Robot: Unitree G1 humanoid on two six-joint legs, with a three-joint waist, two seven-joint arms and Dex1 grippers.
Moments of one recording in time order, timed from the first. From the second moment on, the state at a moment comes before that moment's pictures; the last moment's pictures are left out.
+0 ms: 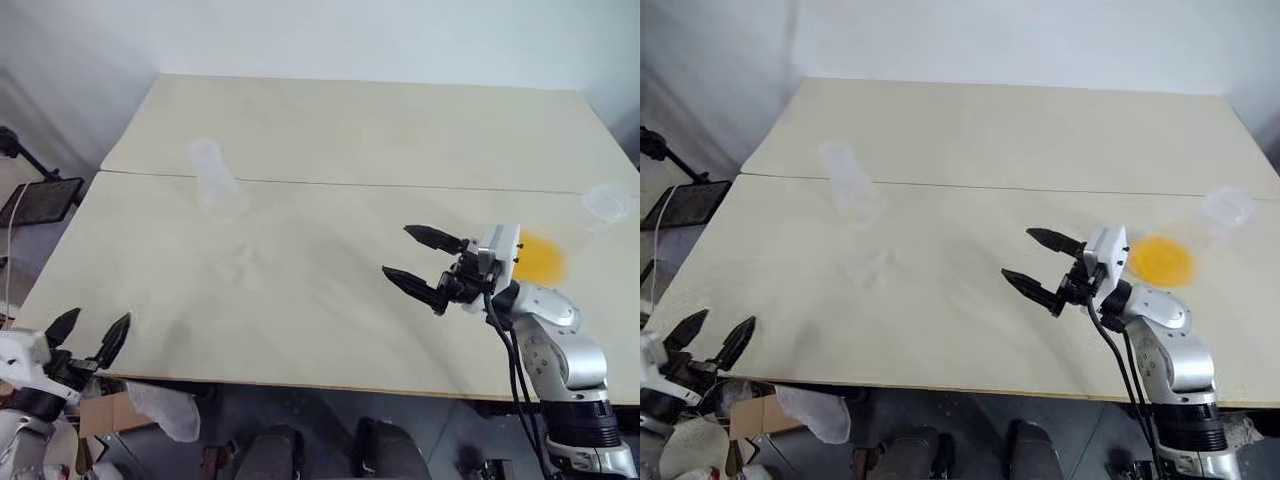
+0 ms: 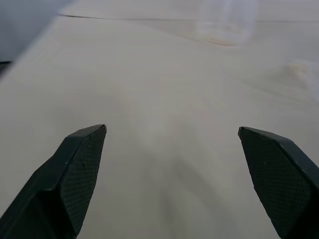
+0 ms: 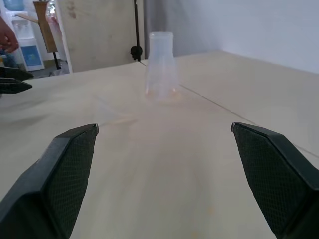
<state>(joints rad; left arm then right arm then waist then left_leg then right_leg) 0.30 0.42 0.71 -0.13 -0.54 0.12 -0.59 -0.26 -0.50 -0.10 -0.19 0.56 0.20 0.95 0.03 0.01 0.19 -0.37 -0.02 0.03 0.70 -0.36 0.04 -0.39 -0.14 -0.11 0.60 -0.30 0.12</state>
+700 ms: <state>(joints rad) -0.52 0.55 0.34 0.19 -0.44 0.33 -0.45 -0.29 -0.47 -0.12 -0.18 0.37 0.11 0.73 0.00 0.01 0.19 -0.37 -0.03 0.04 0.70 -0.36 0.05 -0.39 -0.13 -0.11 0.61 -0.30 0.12</state>
